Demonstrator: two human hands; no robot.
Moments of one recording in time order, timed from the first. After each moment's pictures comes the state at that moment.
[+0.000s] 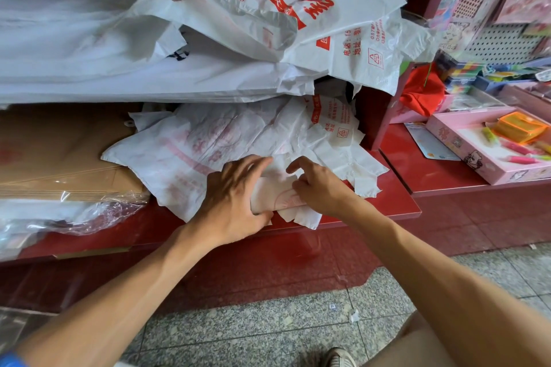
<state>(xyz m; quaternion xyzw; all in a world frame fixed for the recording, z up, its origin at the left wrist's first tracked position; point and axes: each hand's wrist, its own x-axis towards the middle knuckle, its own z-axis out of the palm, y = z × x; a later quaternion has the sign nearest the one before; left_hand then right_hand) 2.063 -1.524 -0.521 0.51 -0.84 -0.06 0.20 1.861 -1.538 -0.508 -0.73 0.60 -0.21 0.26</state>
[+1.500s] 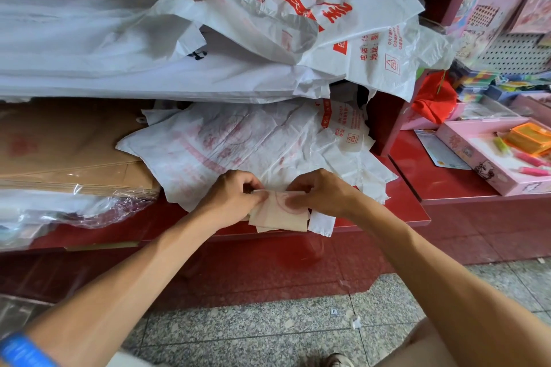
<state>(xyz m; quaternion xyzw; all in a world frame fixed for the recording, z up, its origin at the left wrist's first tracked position) 2.071 -1.537 -0.514 0.61 -0.68 -0.32 0.25 1.865 -1.541 -0.503 -0.72 0.58 -0.16 0.35</state>
